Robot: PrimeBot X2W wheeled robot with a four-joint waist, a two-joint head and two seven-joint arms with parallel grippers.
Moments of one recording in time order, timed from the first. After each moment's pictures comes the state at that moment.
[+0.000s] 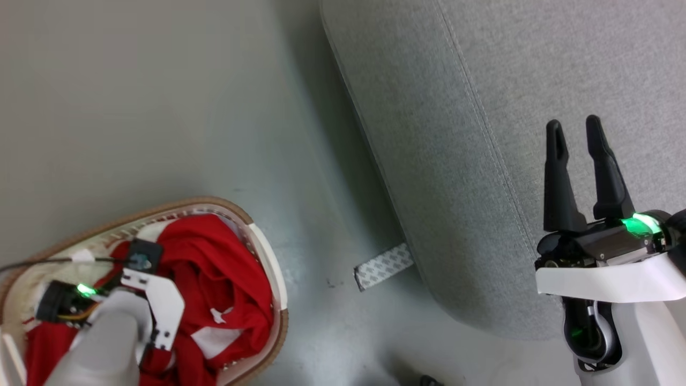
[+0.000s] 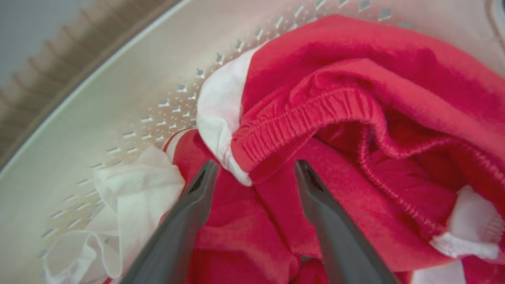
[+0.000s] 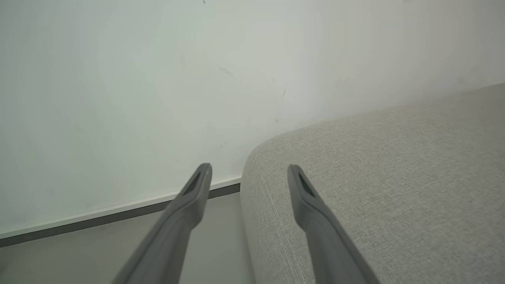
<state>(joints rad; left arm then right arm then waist) -0.72 0.27 -0.31 1.19 0.05 0.01 -0.08 -0.39 -0.05 0.17 0.00 0.56 0.13 -0.26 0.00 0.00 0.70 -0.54</state>
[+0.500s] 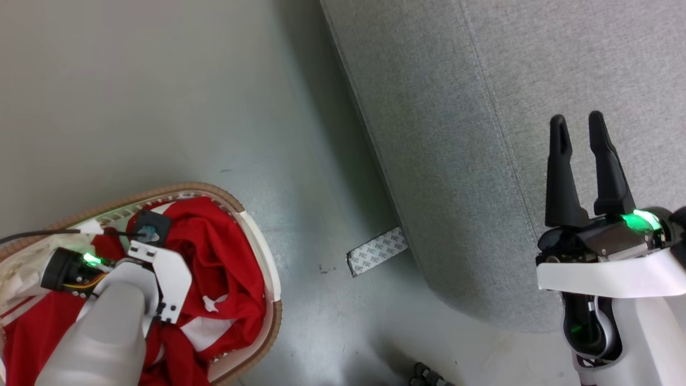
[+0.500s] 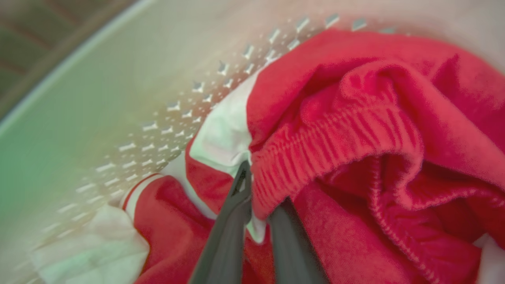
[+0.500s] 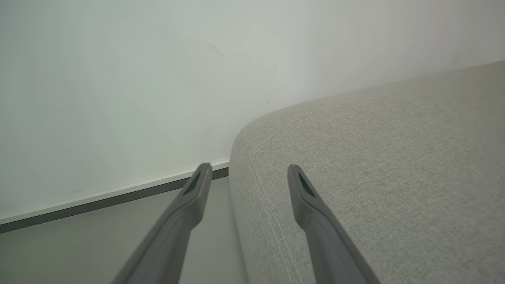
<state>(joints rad) -0.83 0.25 -0.36 1.24 0.06 0.02 -0.10 -0.41 -0.05 0.17 0.01 0.58 0.13 -0.26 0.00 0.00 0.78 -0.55</state>
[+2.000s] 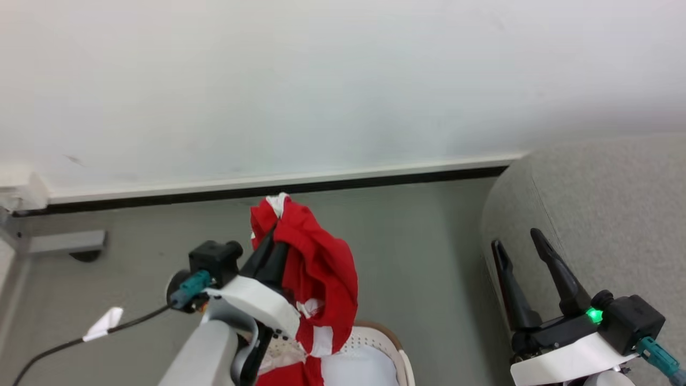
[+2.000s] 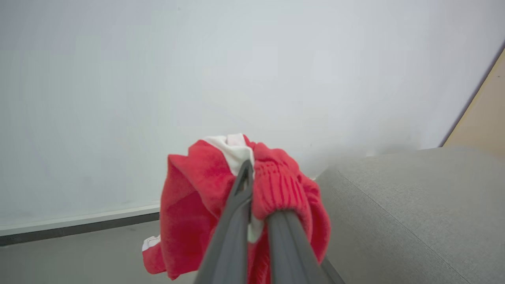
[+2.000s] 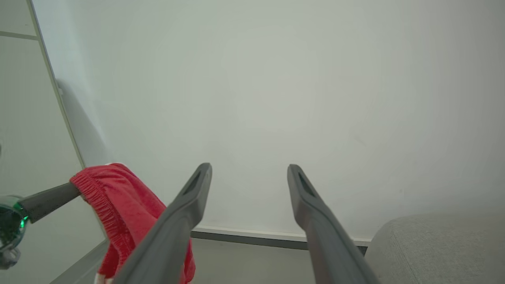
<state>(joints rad) -0.45 0.06 -0.31 0.54 -0.30 -0.13 -0.26 -0.20 -0.15 0.29 0.12 0.43 0.13 -0.26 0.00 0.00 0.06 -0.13</state>
